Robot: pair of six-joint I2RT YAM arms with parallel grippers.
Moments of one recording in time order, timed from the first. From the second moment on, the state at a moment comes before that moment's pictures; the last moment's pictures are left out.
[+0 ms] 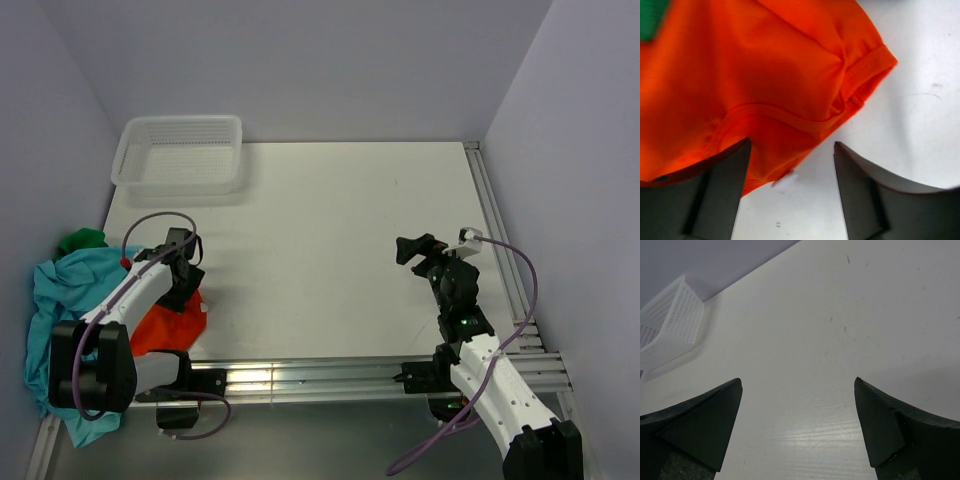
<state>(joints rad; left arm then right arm) -0.11 1.23 0.68 -0.82 -0.40 -1.27 0.19 0.56 0.17 0.23 0.11 0.60</state>
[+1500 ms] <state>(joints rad) -0.63 1.19 2.00 -0.53 0.06 -1.00 0.19 0.53 0.17 0.23 0.12 0.60</state>
